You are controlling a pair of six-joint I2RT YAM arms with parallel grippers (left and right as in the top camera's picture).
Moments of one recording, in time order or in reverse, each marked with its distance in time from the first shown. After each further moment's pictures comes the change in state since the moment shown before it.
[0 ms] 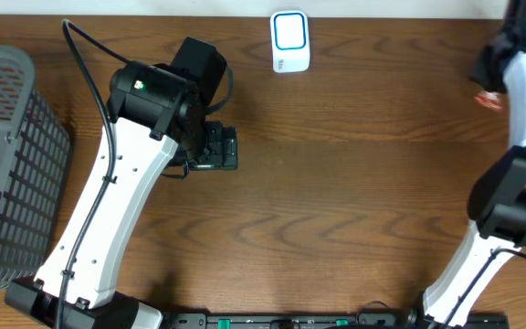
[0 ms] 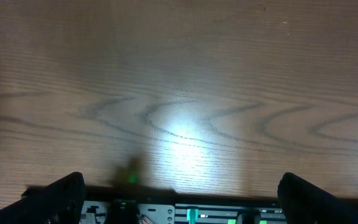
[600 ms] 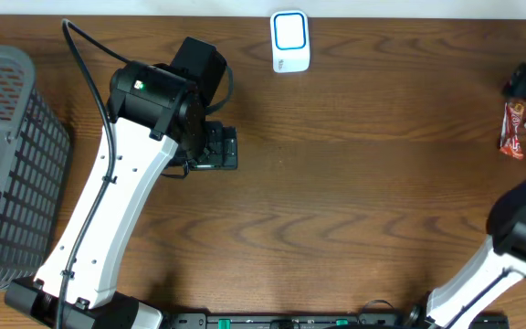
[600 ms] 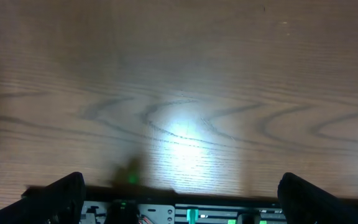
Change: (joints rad) left arm 0.000 0.000 0.000 0.000 0.000 0.000; right arm -0.138 -0.114 -0.012 -0.152 -0.062 -0.026
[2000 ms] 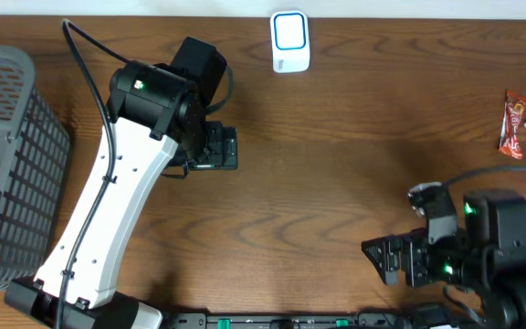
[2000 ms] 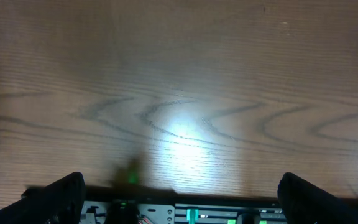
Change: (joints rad) left arm 0.000 0.000 0.000 0.000 0.000 0.000; right arm 0.607 -1.304 -0.891 -0.311 -0.650 -0.097
